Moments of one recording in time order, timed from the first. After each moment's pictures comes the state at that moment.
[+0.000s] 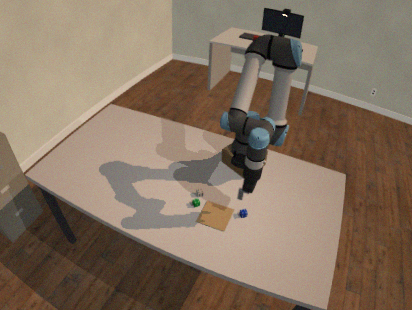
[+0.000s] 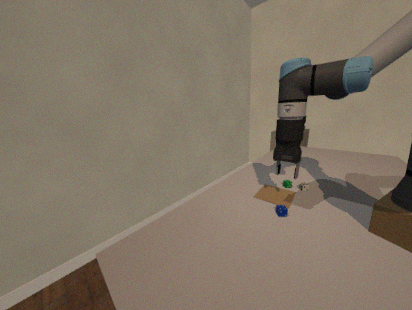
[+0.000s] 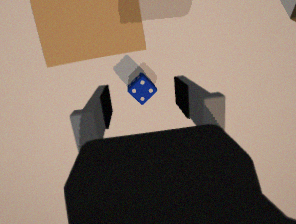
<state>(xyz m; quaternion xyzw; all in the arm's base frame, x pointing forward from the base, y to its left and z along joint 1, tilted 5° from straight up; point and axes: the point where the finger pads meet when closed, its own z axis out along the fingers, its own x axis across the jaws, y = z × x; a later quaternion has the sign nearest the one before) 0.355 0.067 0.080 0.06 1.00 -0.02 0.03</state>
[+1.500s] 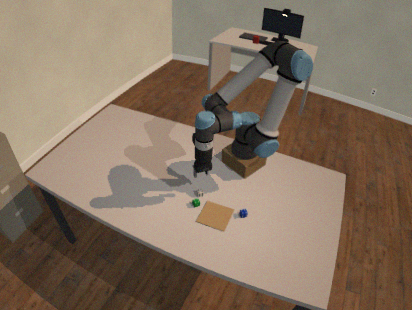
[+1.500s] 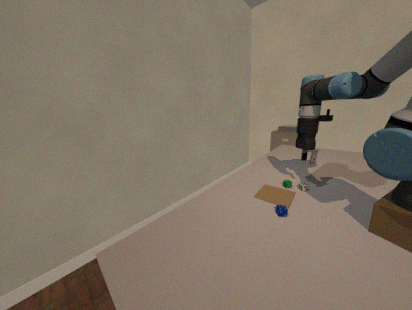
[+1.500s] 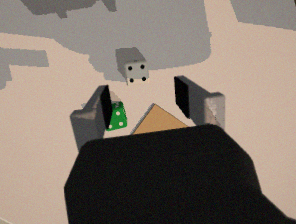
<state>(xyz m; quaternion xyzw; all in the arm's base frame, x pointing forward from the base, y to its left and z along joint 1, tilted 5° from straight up) 0.298 -0.146 0.081 0.44 0.90 0.00 0.04</state>
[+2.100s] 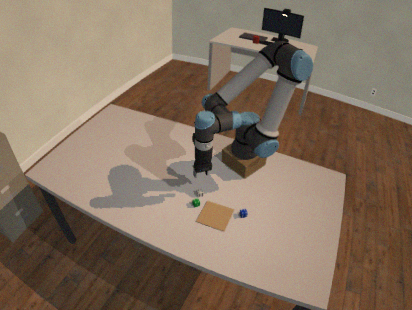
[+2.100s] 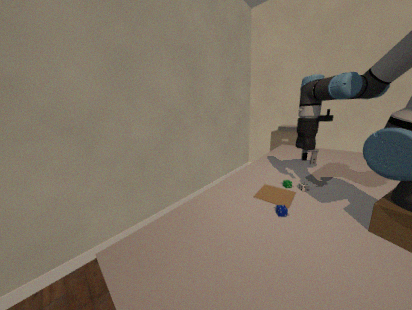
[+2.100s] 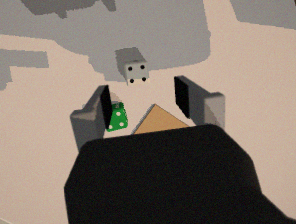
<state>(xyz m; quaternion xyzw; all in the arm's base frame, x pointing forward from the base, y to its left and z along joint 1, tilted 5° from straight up) 0.298 -0.146 0.080 0.44 0.90 0.00 0.04</state>
